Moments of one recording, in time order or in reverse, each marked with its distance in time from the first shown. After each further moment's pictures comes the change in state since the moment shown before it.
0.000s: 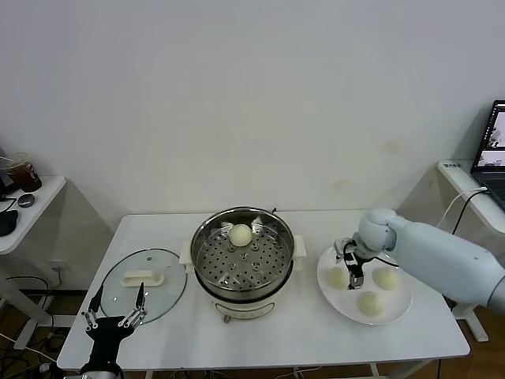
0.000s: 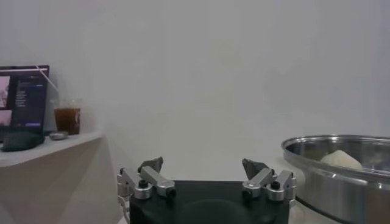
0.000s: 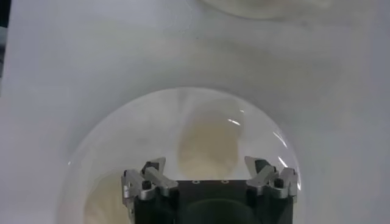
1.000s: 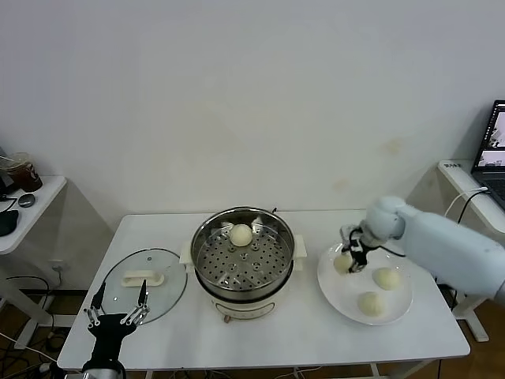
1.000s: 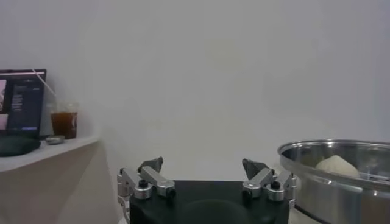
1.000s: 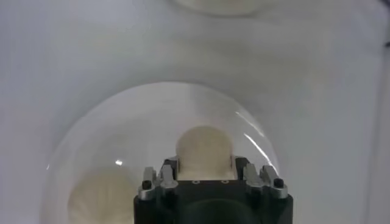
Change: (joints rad) left arm -0.015 0.011 0.020 -0.011 0.000 0.004 -0.001; right arm 0.266 -0.096 -0.069 0.113 0.174 -0.059 -0.016
